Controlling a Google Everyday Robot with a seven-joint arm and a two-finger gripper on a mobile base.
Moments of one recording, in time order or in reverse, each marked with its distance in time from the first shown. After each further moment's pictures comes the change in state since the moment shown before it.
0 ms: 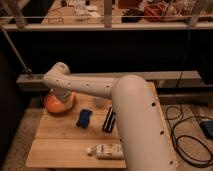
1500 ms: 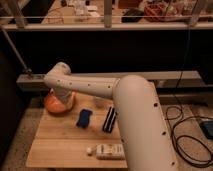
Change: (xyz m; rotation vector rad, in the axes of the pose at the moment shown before) arm 0.000 0.002 -0.001 0.010 -0.013 -0.017
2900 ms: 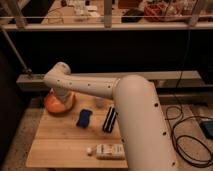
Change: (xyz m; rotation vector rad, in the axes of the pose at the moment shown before) arm -0.003 -0.003 -0.002 0.014 -0.008 -0.018
